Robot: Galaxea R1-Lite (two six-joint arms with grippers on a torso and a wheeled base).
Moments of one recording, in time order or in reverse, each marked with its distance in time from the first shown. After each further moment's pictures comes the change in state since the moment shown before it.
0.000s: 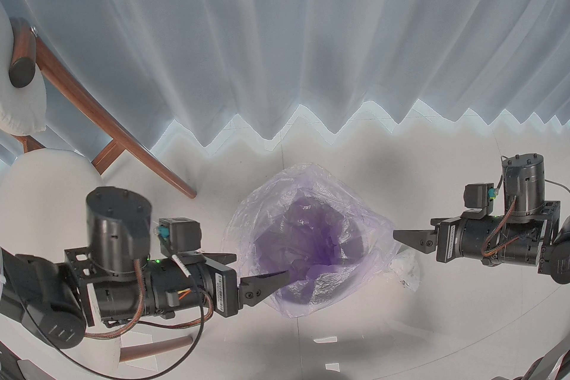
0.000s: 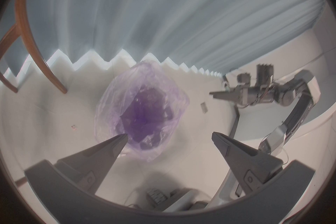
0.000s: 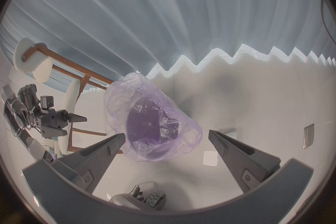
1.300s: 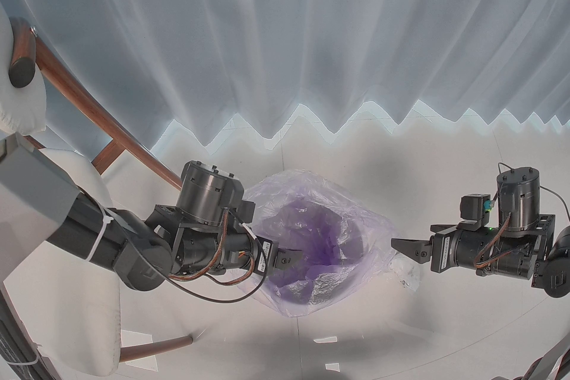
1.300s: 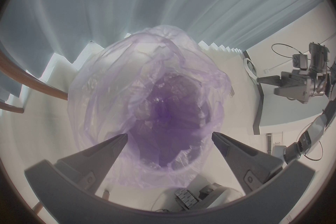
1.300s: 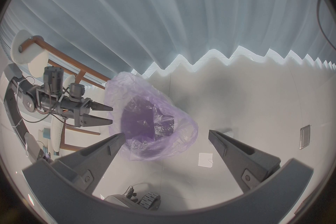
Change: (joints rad) left arm 0.075 0.364 -0.407 0.267 0.070 0.186; right arm 0.036 0.024 0.071 -0.100 -0.081 -0.008
